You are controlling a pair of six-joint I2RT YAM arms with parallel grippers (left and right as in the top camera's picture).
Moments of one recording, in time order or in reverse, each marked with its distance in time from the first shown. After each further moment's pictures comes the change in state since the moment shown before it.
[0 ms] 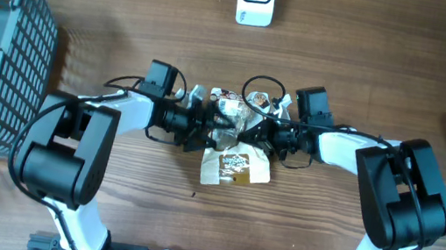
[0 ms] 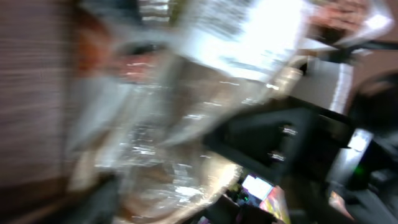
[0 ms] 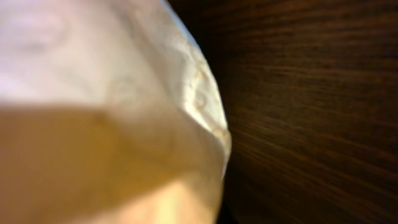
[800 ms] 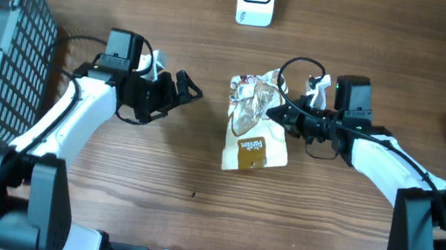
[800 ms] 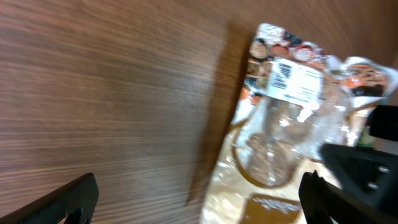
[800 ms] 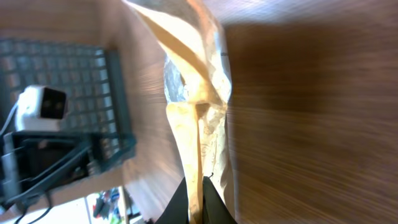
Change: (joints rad) left arm 0.141 -0.304 0.140 -0.386 -0.480 0.187; right arm -0.146 -0.238 -0.012 -0.008 0.031 -0.034
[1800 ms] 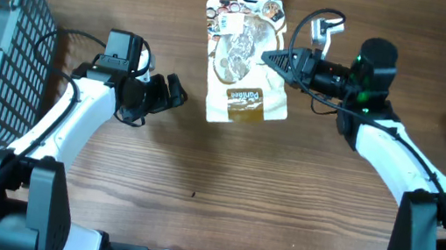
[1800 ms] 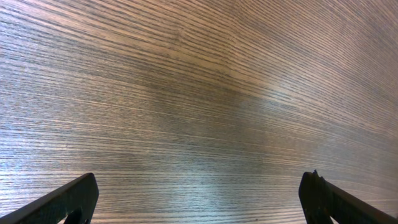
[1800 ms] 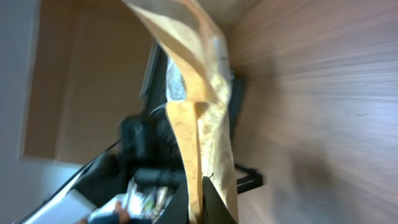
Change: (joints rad) left arm 0.000 -0.004 0.000 -0.043 -0.233 0.037; right arm -0.001 0.000 0.178 0.450 -0.217 0.284
